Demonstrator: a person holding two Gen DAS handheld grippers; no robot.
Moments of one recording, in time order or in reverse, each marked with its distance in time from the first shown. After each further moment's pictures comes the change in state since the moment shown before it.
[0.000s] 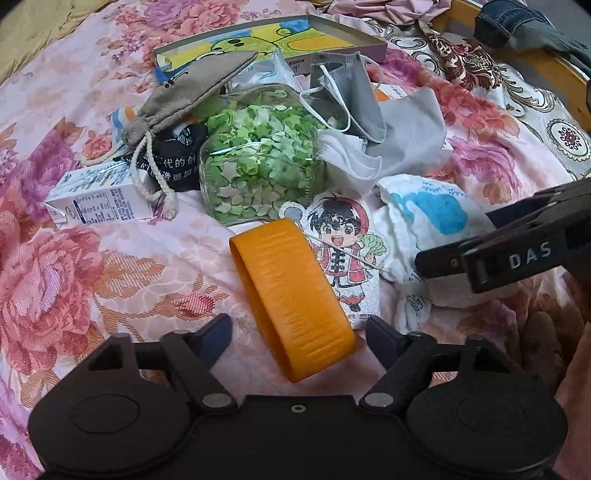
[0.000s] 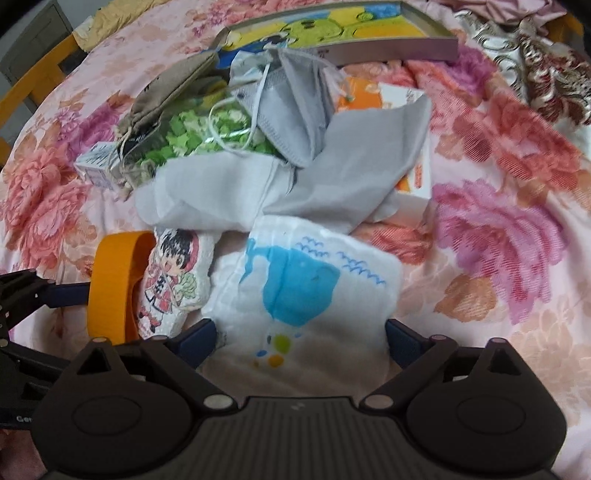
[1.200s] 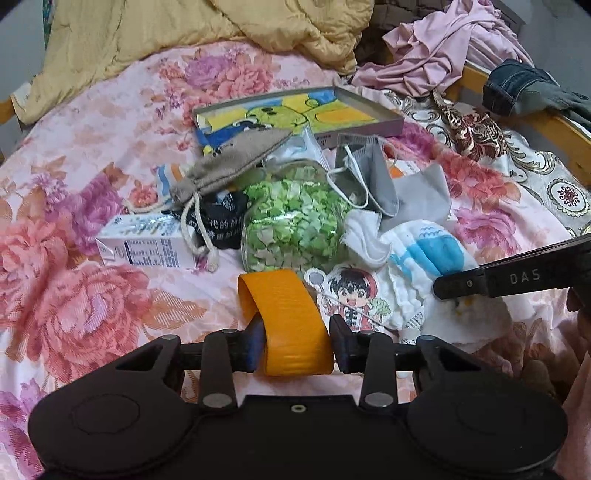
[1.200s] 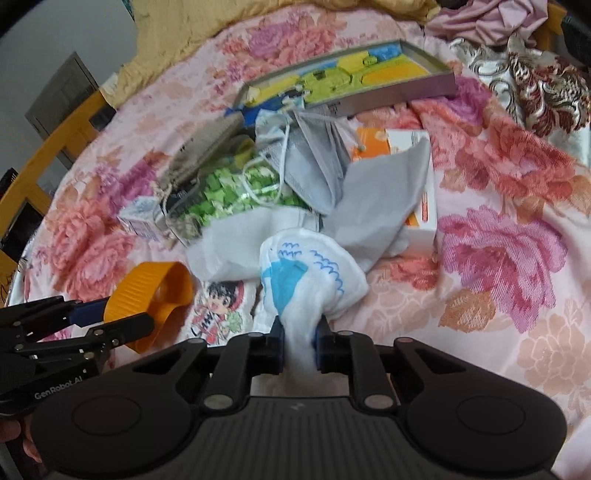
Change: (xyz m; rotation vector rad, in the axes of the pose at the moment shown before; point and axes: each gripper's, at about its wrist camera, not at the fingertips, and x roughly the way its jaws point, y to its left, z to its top) left arm -0.042 0.003 -0.006 -0.049 -0.232 0.068; right arm -0.035 -0.006 -0.010 0.057 -0.188 0.125
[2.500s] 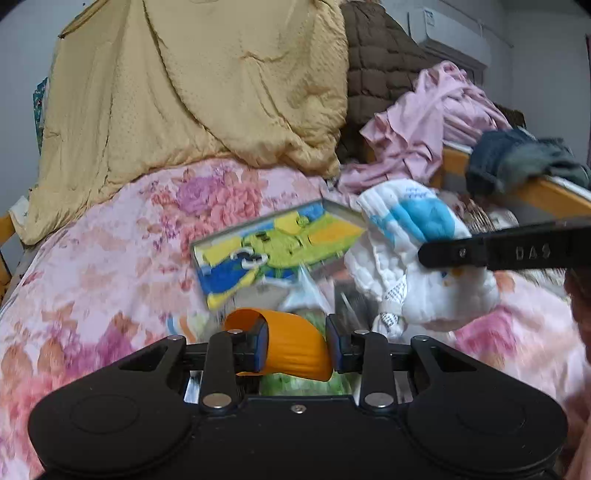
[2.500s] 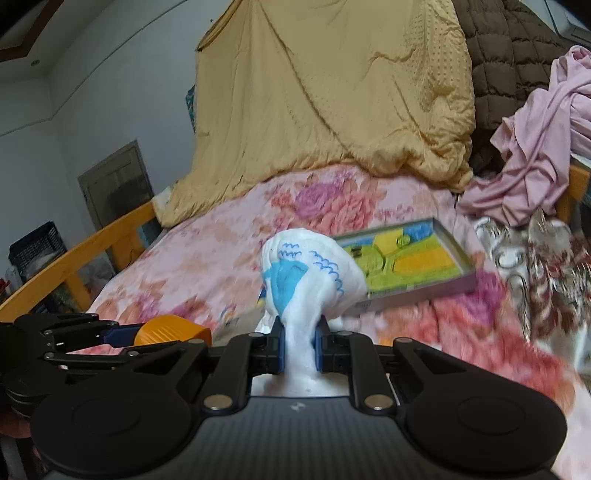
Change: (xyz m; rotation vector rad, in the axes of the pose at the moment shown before) left arm -0.025 -0.004 0.083 0.132 -0.323 0.015; right arm -0.055 0.018 0.077 -0.150 -0.467 0.075
